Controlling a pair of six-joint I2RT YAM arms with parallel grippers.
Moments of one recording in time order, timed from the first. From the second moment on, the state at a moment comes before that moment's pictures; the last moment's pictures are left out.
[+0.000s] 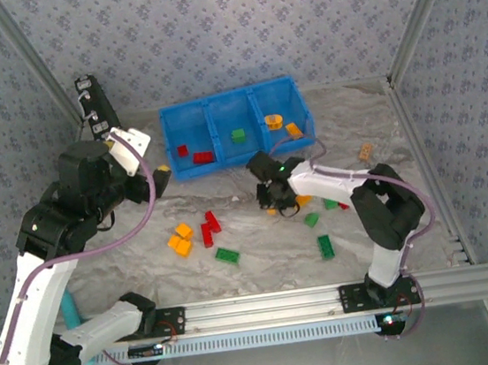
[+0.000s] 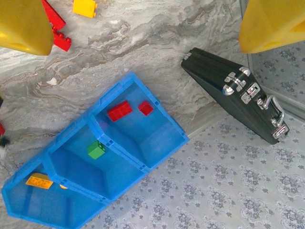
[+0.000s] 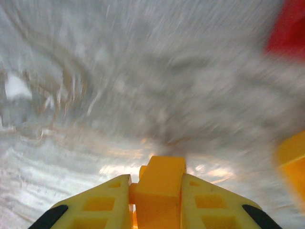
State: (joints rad) left arm -0.55 1.00 1.55 -1.07 -0.24 0.23; right arm 0.68 1.75 1.19 -0.68 0.05 0.76
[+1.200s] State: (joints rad) left arm -0.52 1.20 1.65 -1.08 -0.28 0.25; right arm 0.33 1.95 1.68 -0.59 0.08 0.26
